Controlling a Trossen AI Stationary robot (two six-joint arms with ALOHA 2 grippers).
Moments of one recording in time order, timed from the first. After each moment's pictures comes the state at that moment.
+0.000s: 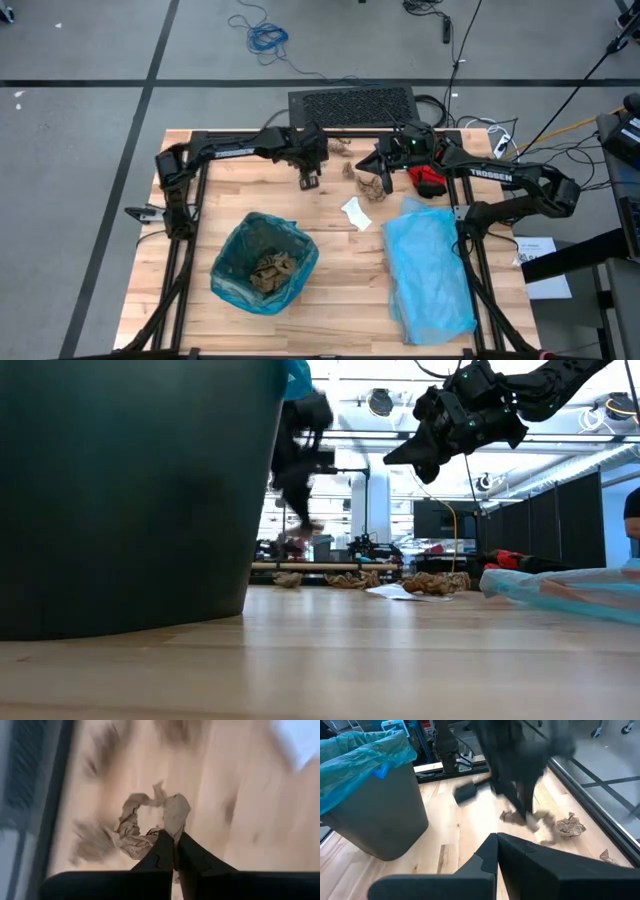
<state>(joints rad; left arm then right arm) 0.40 1.85 1.52 -0.73 -0.05 0.27 -0.58 1.23 0.71 0.16 -0.55 -0.04</state>
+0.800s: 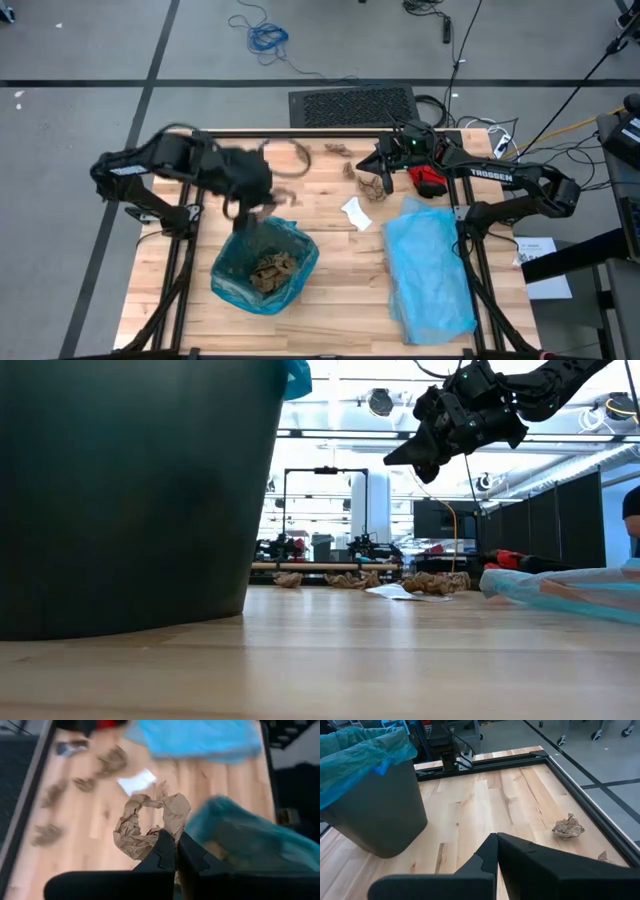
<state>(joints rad) -0.11 1.44 1.93 -1.37 -0.05 -0.15 -0.58 1.23 0.71 0.16 -0.55 -0.06</state>
